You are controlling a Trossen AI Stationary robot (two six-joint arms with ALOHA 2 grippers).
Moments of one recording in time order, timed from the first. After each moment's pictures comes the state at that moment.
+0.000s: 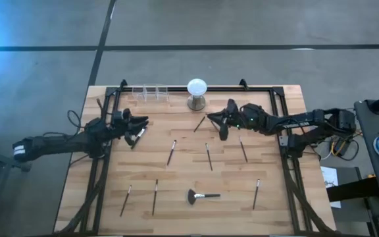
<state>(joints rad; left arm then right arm) 0.25 0.46 0.01 0.58 -0.06 -0.41 -0.25 1.36 0.54 0.70 0.00 0.24</state>
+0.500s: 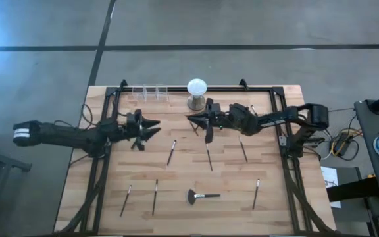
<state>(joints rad) 0.15 0.81 0.16 0.76 -0.06 -0.27 -0.20 1.68 0.79 1.02 -0.14 0.25</state>
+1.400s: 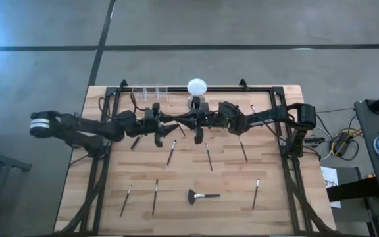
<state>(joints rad) 0.15 1.20 0.45 0.92 0.01 -0.18 -0.17 1.81 1.01 1.04 -0.21 0.23</state>
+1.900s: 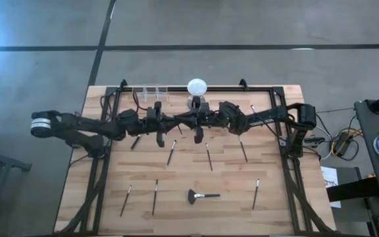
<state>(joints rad) 0.16 1.20 0.49 0.86 0.01 -0.15 -0.16 1.81 1.01 1.05 -0.20 0.20</state>
